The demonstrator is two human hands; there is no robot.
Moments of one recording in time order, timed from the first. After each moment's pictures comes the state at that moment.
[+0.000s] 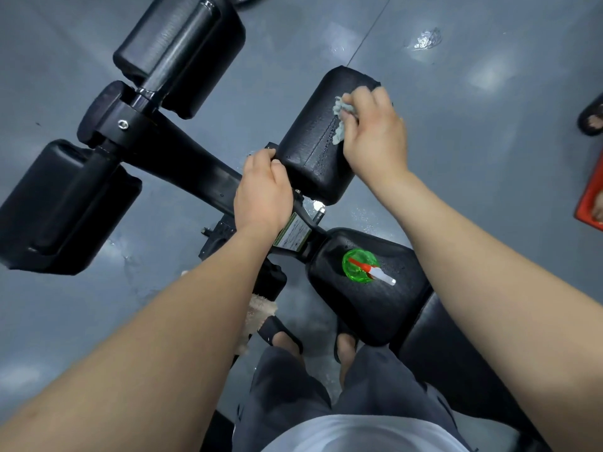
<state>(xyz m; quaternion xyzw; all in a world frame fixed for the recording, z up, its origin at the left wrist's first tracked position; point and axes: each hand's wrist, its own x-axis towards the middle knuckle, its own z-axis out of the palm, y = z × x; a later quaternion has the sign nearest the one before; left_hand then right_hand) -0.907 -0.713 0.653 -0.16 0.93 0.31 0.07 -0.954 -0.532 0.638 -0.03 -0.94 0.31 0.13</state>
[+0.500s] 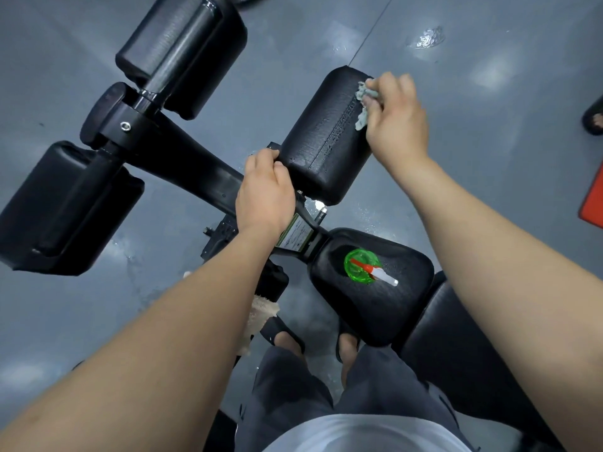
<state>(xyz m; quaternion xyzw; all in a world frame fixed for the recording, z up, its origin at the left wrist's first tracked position) -0.908 -0.712 0.653 -0.16 0.94 0.31 0.07 -0.971 -0.503 0.635 -0.08 -0.94 0.32 0.12</state>
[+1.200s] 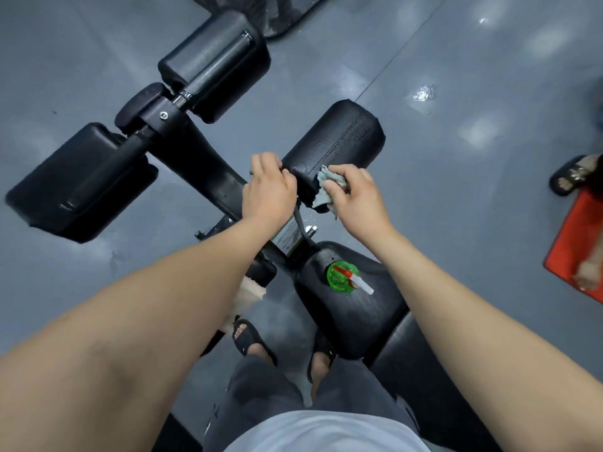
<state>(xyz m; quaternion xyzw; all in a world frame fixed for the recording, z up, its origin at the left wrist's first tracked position) -0.896 -0.706 0.670 -0.11 0.96 0.26 0.05 -0.874 -0.537 0.656 -0.04 -0.88 0.47 -0.04</state>
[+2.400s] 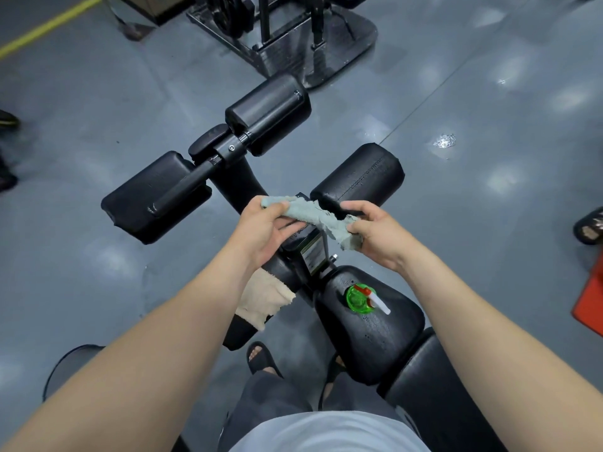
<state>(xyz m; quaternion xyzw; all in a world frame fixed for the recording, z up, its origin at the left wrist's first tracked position) -0.837 -0.770 0.747 -0.25 0.51 0.81 0.11 -0.855 -0.545 0.709 -0.13 -0.59 0.74 -0.30</state>
